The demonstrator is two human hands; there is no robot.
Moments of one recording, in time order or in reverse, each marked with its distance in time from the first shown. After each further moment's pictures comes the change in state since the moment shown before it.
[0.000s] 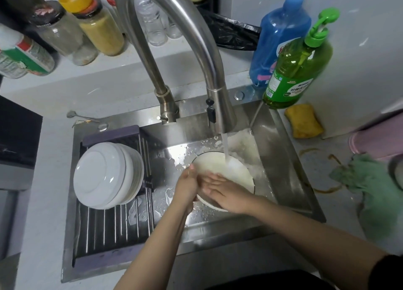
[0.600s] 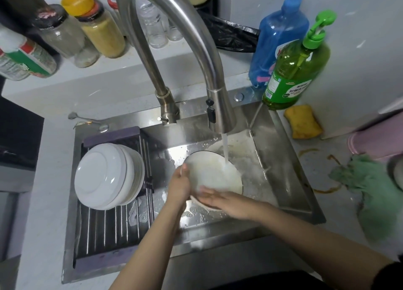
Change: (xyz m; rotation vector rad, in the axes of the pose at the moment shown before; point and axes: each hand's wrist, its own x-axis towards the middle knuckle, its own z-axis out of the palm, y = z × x) left_hand -0.003 0.011 -0.015 0.094 0.144 0.110; right_hand -0.018 -0.011 0.003 0.412 -0.180 0.028
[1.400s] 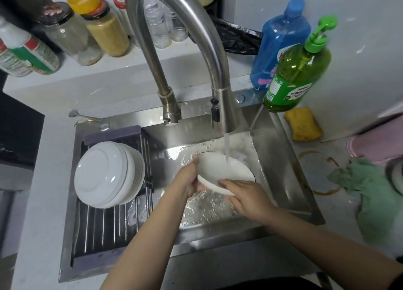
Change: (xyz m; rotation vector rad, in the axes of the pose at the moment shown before) left_hand 0.006 0.035 0.015 -0.256 -0.306 -0.362; right_hand -0.028 0.029 -0.009 -0.589 0.652 -0.247
